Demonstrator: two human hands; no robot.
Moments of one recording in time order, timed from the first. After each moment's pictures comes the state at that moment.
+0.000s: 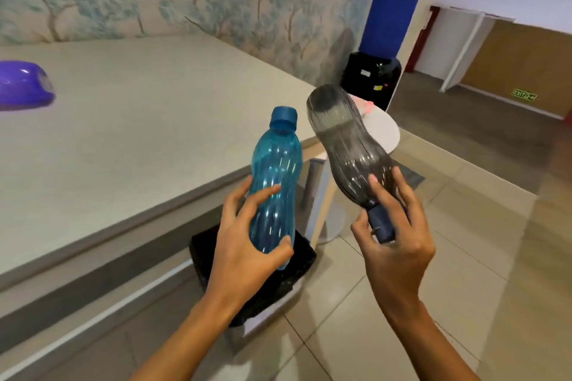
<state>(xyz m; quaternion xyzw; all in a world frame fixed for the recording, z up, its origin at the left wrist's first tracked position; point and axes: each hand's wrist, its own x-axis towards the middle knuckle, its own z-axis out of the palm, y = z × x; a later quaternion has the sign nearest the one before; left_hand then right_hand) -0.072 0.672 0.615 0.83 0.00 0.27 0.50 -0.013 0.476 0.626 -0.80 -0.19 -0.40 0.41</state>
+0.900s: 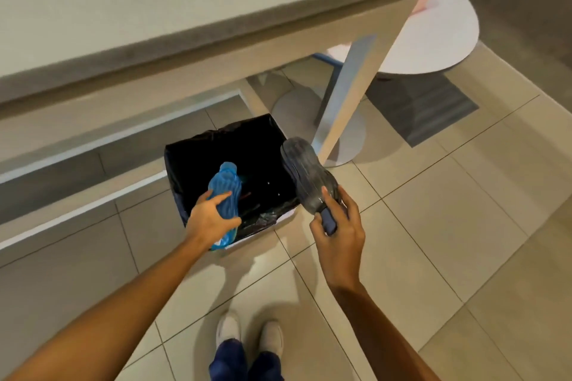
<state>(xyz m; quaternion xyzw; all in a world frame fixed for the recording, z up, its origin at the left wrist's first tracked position) 0.048 0.693 0.301 0.88 0.31 -0.06 0.36 0.094 0.450 0.385 -0.87 -0.08 -0.04 0.49</state>
